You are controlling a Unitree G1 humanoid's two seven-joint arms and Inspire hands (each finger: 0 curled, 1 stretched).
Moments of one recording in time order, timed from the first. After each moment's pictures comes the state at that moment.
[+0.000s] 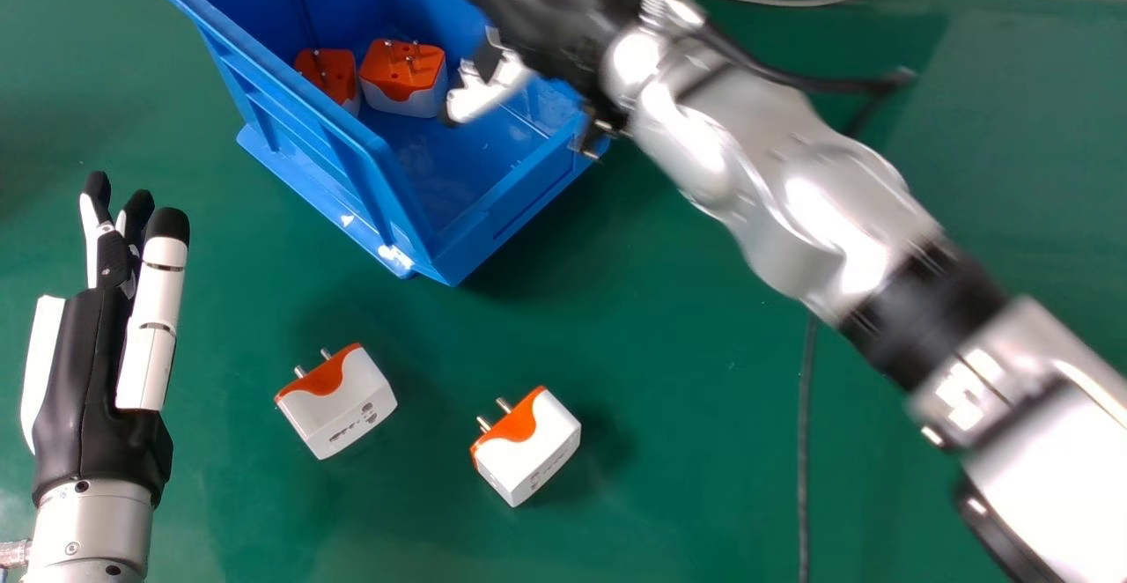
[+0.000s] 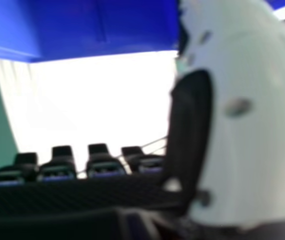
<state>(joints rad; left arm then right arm) 0.23 0.19 0.31 -0.12 -0.11 -0.10 -0.09 -0.87 -0.30 0.57 0.30 -0.88 0.00 -0.01</state>
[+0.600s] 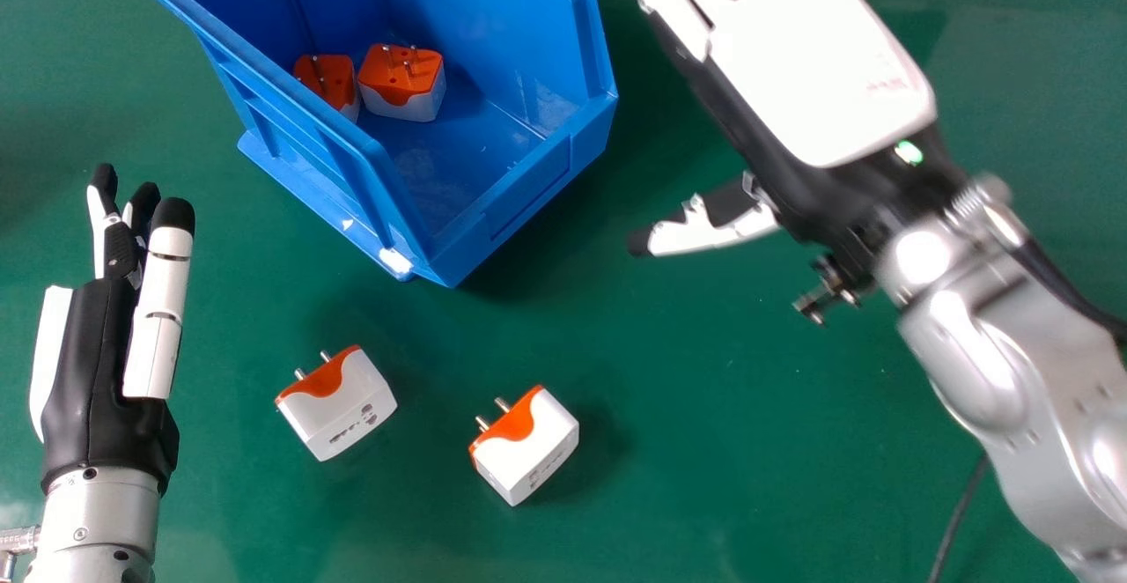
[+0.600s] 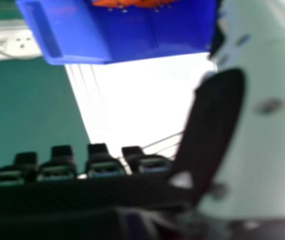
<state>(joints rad) 0.20 0.19 0.30 -0.10 -0.11 -0.09 -0.08 -0.25 -0.56 0.29 -0.25 -0.88 -0.07 -0.03</state>
